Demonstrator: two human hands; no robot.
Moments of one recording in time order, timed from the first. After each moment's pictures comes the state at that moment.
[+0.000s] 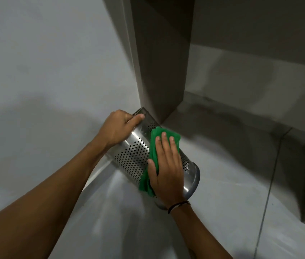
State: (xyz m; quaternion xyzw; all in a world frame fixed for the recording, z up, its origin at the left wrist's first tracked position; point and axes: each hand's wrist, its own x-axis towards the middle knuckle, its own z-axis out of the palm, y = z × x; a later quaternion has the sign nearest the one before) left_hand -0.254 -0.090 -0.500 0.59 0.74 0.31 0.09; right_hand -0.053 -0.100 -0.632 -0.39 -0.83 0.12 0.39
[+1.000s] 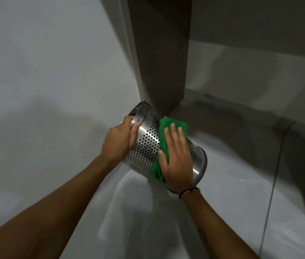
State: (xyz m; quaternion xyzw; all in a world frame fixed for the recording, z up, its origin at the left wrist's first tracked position) left_hand -0.229 -0.121 -0.530 0.61 0.72 0.31 -0.12; right_hand -0.042 -0.064 -0.639 -0.38 -0.83 0.13 0.39
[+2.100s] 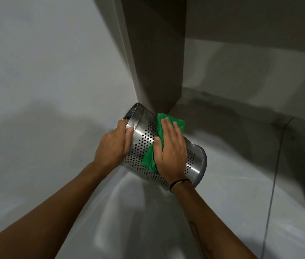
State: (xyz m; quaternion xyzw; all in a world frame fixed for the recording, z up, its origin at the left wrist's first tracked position) left_hand -0.233 -0.137 -0.533 0.62 0.72 0.29 -0.06; right_hand -0.072 -0.064 -0.606 -0.45 -0.77 0.19 0.42
